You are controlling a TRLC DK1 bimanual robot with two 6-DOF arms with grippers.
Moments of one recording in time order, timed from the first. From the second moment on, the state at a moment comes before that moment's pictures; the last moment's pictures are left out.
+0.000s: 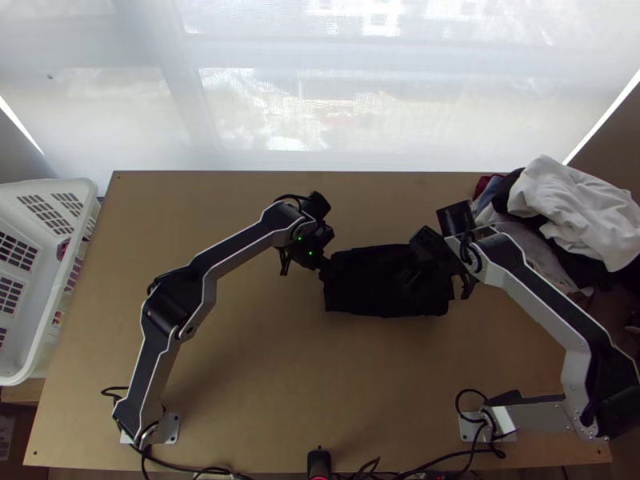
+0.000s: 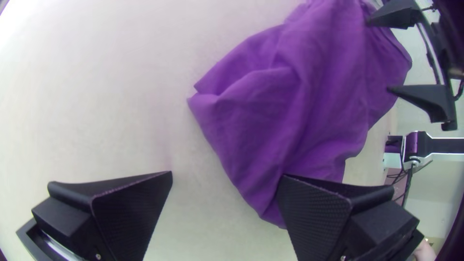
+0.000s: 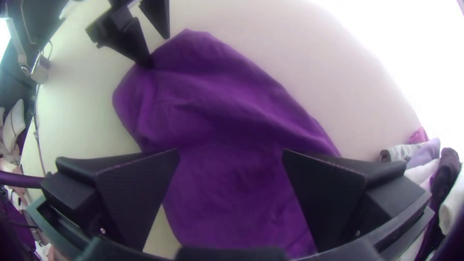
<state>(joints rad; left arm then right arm) -0.65 2.23 1.93 -0.96 0.32 0.03 0.35 1.50 1.10 -0.69 -0.23 -0.44</state>
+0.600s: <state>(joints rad) -0.64 2.15 2.06 -1.05 0.31 0.02 0.39 1.45 1.03 -0.59 -0.24 -0.46</state>
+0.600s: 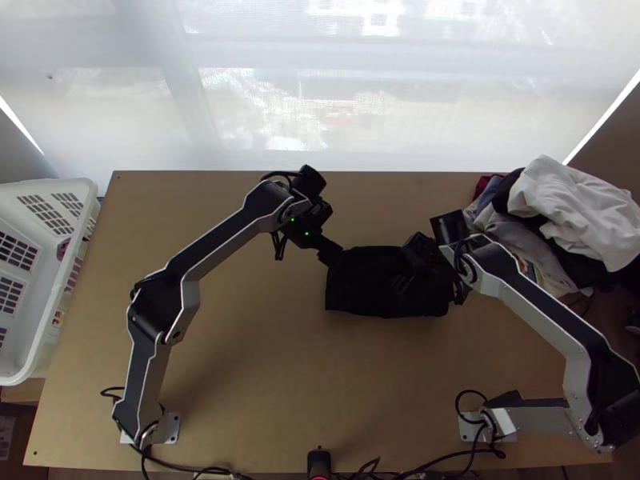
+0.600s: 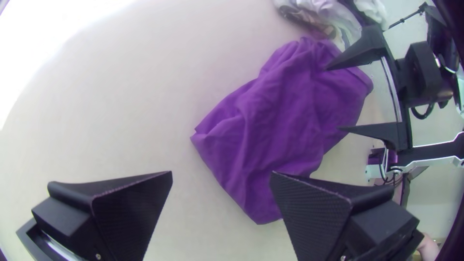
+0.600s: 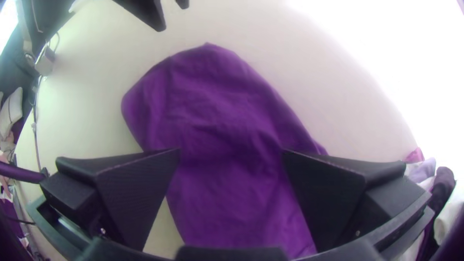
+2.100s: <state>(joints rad) -0.66 2.18 2.08 -1.07 0.29 0.03 0.77 1.41 0.55 0.04 0.24 -0.69</state>
